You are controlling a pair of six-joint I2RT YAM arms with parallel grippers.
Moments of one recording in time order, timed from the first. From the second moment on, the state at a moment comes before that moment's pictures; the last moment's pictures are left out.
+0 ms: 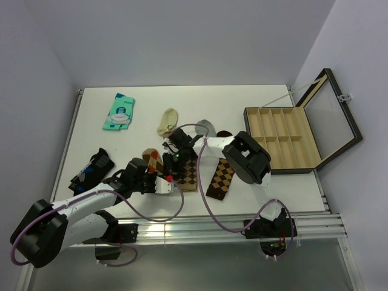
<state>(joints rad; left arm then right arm) -0.64 1.07 0.33 -0.09 0.30 0.94 0.82 2.14 1.37 -0.32 -0.74 0.71</state>
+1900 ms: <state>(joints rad) -0.31 1.95 1.09 -1.28 0.79 1.24 1.20 1.71 0.79 0.38 0.02 0.25</state>
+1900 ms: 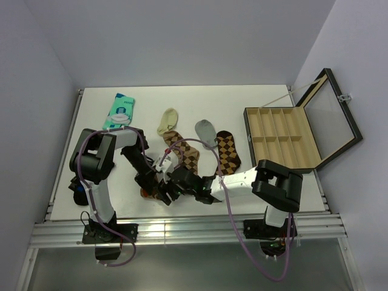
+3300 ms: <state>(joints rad) -0.31 1.95 1.08 -1.29 0.79 1.24 1.25 1.88 0.93 0.40 0.06 0.15</state>
